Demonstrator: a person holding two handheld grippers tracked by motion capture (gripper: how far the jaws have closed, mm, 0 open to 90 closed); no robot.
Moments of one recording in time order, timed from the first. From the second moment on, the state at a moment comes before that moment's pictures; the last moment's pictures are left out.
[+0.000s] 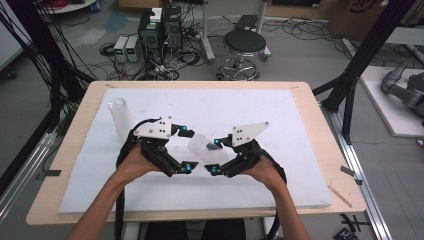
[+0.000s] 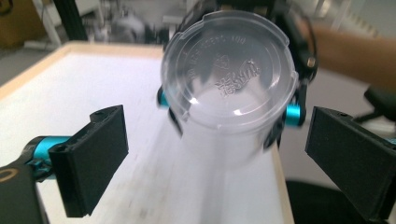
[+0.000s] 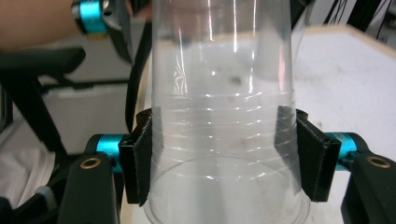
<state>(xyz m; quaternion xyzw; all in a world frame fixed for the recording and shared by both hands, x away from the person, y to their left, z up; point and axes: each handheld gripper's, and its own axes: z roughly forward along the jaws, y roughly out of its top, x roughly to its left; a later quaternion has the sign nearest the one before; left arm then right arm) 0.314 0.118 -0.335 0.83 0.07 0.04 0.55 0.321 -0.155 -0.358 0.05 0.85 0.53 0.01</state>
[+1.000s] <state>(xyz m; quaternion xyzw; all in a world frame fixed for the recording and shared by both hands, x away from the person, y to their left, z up) 0.324 0.104 -0.324 0.96 0.05 0.00 0.29 0.321 -0.101 -0.318 0.03 0.98 0.17 0.00</state>
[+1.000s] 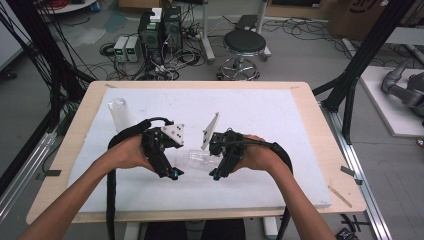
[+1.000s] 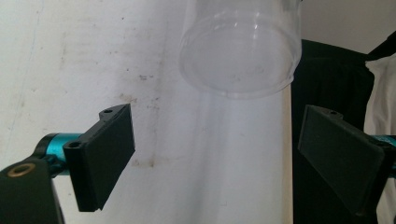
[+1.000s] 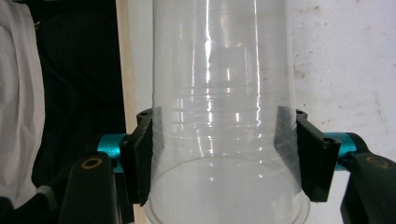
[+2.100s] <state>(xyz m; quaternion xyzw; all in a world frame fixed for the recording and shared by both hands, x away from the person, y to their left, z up) 0.327 0.083 -0.329 0.95 0.03 -0.03 0.31 0.323 -0.098 -0.321 0.03 0.99 0.17 0.00</state>
